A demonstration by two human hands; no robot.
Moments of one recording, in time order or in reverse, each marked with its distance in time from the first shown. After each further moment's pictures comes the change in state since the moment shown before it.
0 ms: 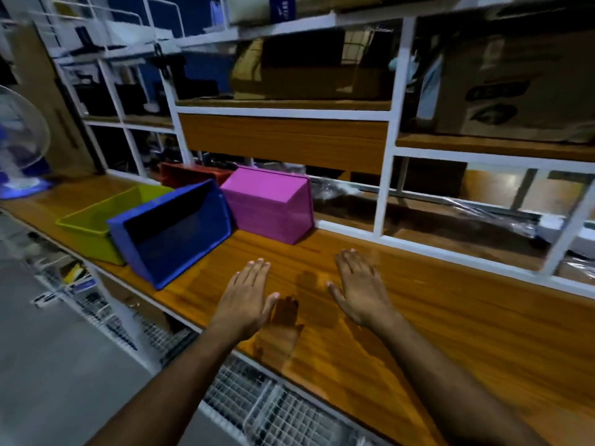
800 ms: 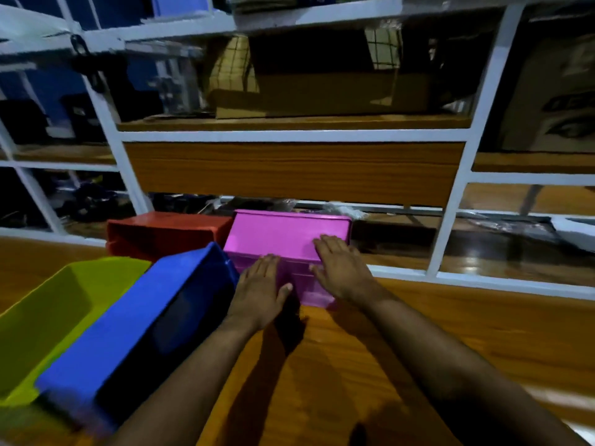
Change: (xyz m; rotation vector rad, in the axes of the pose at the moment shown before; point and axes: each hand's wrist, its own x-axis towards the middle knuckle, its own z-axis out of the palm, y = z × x) left_hand 0.293 -0.221 0.026 -0.212 0.000 0.238; right_hand 0.338 -0.116 0.056 -0.121 0.093 0.143
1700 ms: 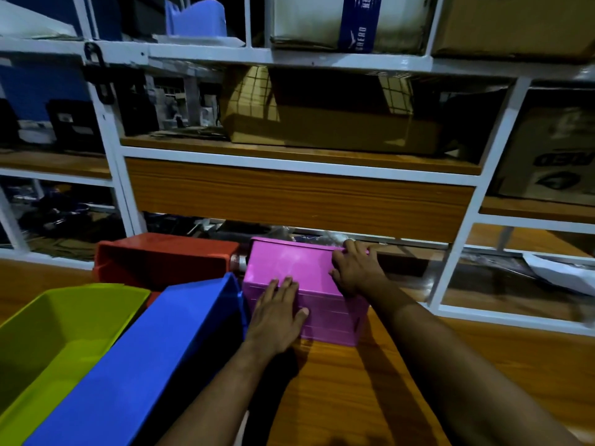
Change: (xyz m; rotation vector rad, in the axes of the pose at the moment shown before) left_hand 0.029 -0.034 0.007 -0.176 -0.064 0.053; right_hand 0.077 0.001 -0.011 -0.358 -0.062 0.161
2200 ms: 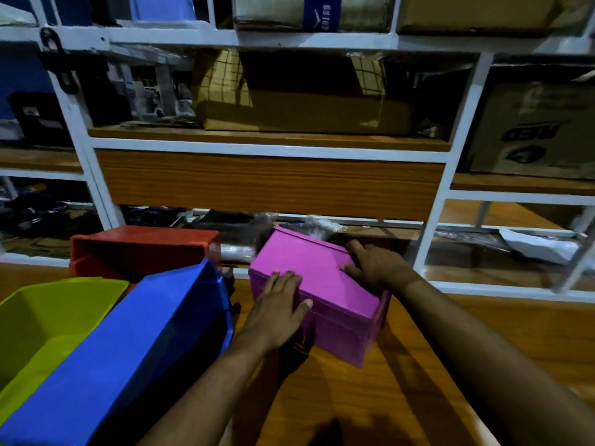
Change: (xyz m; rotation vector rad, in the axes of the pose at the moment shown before) left_hand -0.018 0.036 0.014 -0.079 -0.027 0.116; right_hand -0.068 0.065 -0.002 0.135 -0.058 0.043
